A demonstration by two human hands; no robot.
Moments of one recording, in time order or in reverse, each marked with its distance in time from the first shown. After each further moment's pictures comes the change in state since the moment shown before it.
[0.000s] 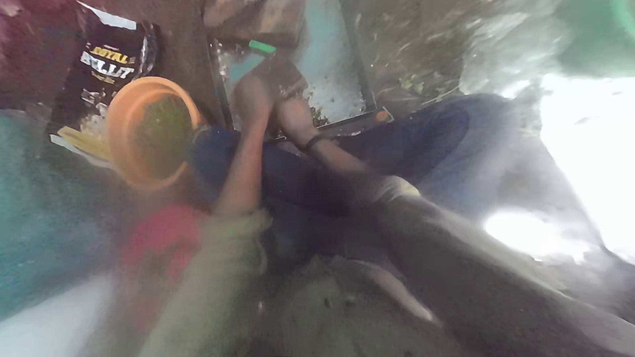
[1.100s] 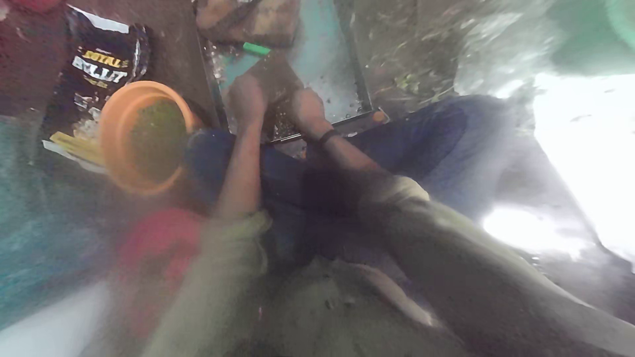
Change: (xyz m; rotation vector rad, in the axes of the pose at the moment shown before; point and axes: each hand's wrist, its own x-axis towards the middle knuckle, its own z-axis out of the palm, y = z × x) left_hand 0.012 0.001 0.000 -0.017 -0.011 -0.011; right_hand 0.003 0.027 -0.035 0.118 -0.051 0.197
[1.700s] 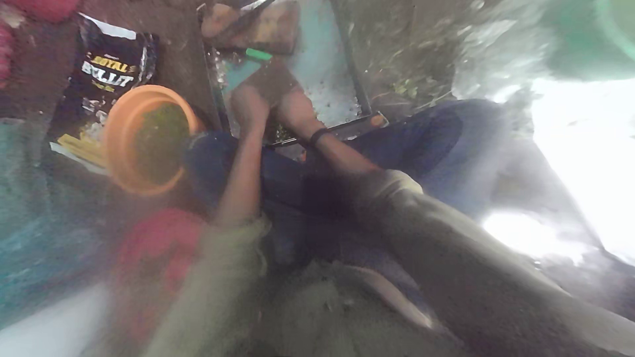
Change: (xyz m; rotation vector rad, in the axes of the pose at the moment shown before) left_hand -0.015 0.003 0.000 -0.037 0.053 -0.118; right_hand 0.004 -0.020 0.005 -0.083 -0.010 -0.134
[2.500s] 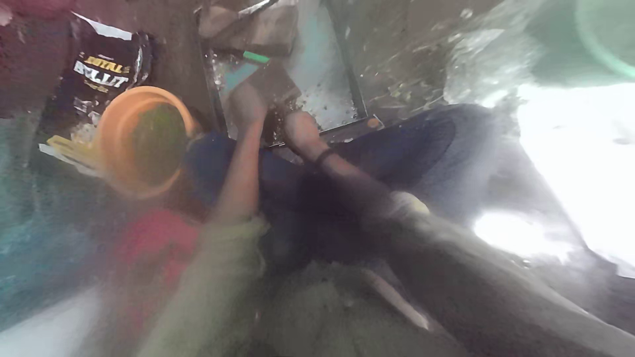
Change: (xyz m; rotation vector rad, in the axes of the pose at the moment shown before) left_hand 0.008 0.001 0.002 -0.036 -0.008 0.062; right_hand -0.036 0.013 0.015 -0.004 0.000 0.002
